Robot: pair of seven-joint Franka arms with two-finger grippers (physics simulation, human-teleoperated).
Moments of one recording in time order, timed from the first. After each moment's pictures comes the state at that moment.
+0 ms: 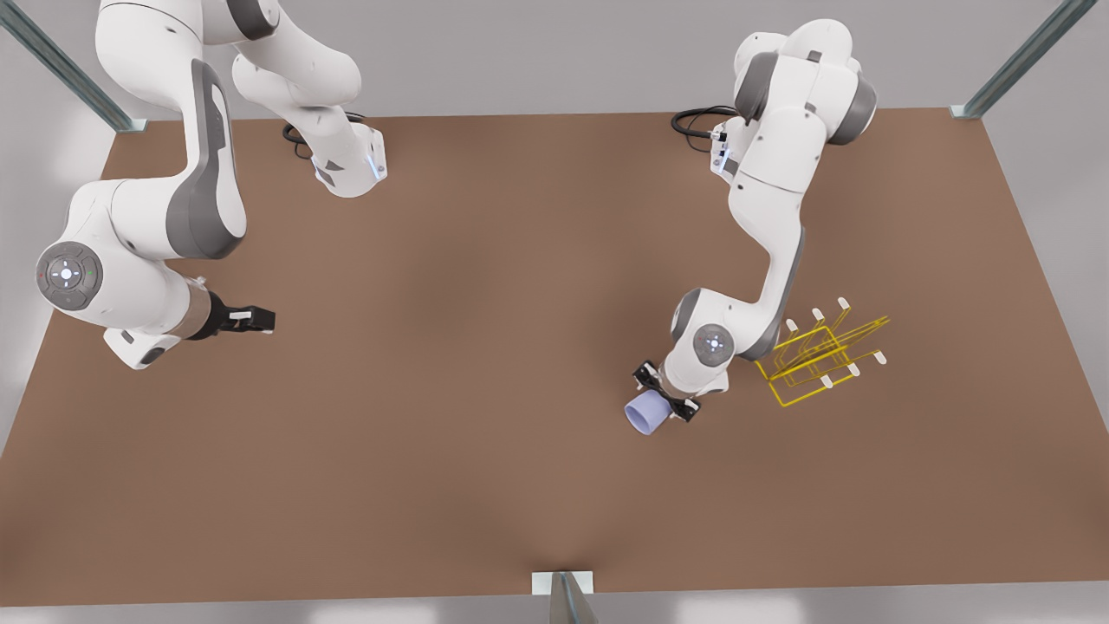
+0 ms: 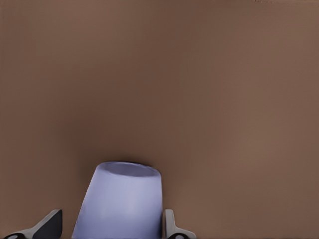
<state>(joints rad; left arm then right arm) -0.41 0.73 -0.02 -1.67 -0.12 2.49 -2.73 -0.03 0.22 0.08 -1.50 -0.01 1.53 0.01</state>
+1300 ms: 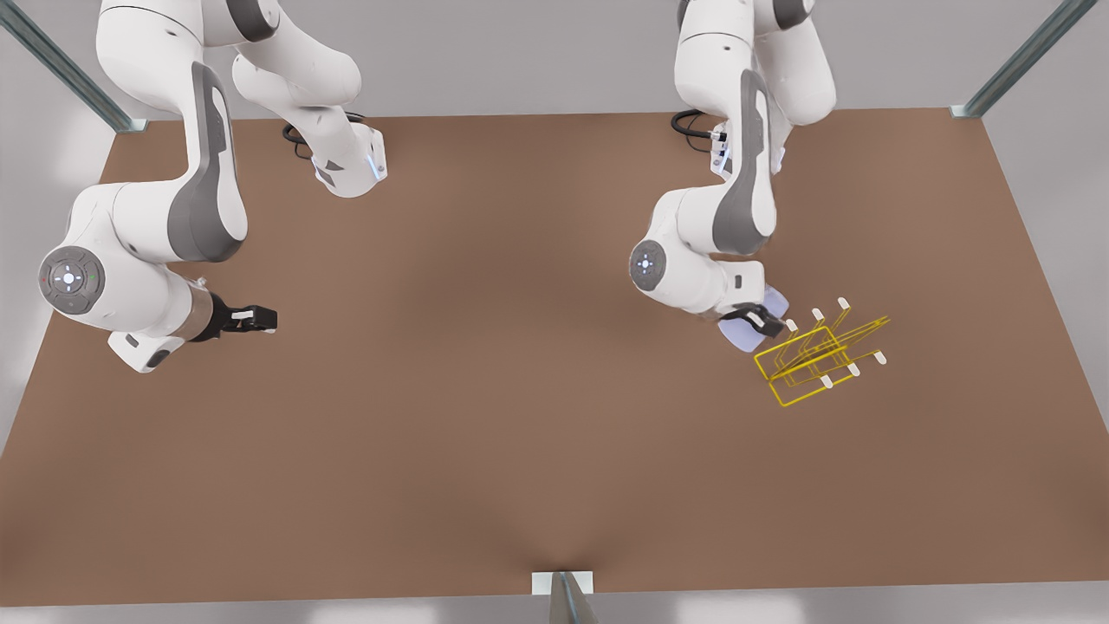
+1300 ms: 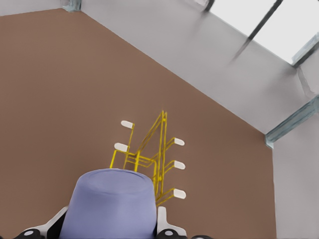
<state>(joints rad) -1.51 0.66 1.19 -1.72 0.23 1.63 -2.52 -0.03 0.23 0.08 -1.50 0.00 1.53 -0.03</state>
